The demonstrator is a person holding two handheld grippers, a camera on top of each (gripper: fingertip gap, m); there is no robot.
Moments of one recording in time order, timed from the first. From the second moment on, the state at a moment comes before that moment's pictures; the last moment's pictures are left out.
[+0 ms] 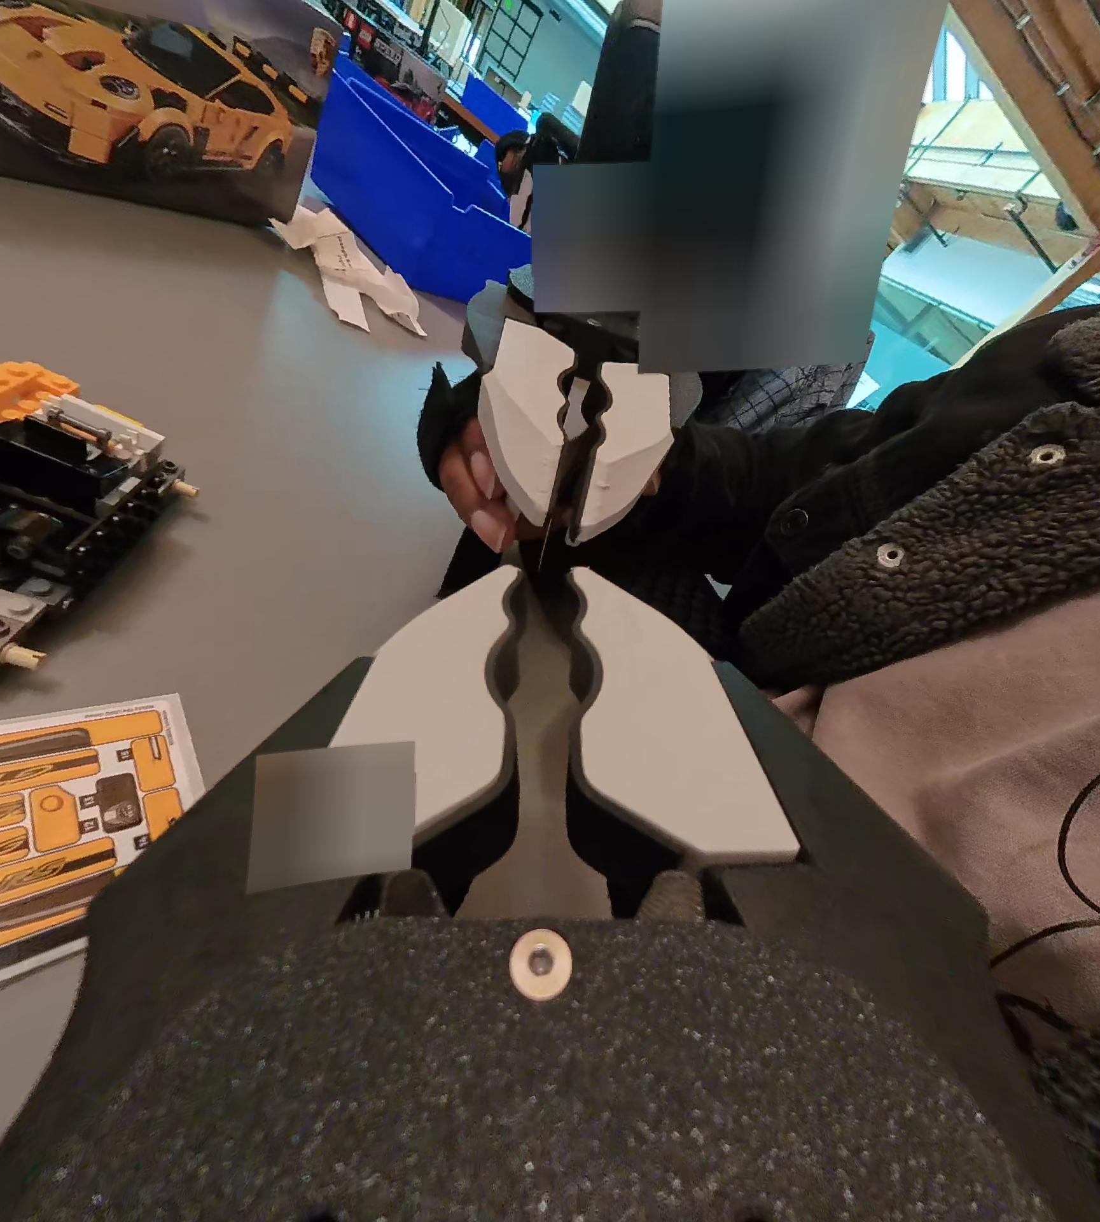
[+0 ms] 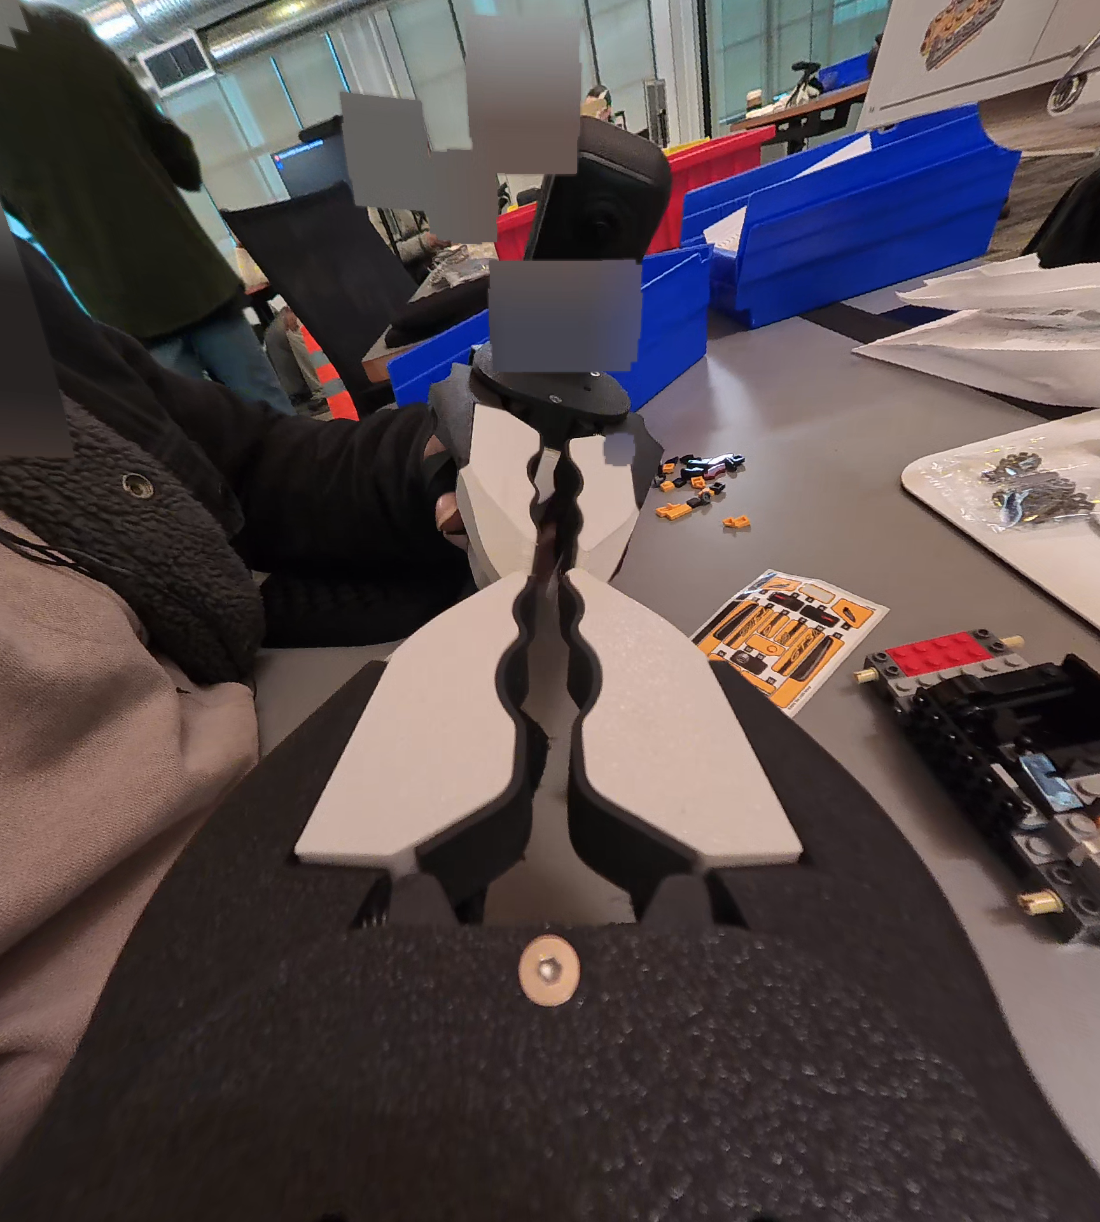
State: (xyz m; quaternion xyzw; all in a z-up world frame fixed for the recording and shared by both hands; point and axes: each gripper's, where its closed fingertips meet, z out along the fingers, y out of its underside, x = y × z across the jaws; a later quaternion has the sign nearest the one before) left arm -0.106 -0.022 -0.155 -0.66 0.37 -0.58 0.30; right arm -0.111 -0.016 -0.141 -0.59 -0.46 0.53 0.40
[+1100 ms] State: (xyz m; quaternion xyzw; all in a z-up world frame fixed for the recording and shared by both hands) left arm -0.107 -0.039 -0.200 -0.70 0.54 -0.37 0.29; right arm -0.109 -0.034 -0.189 -0.63 -0.56 0.44 0.30
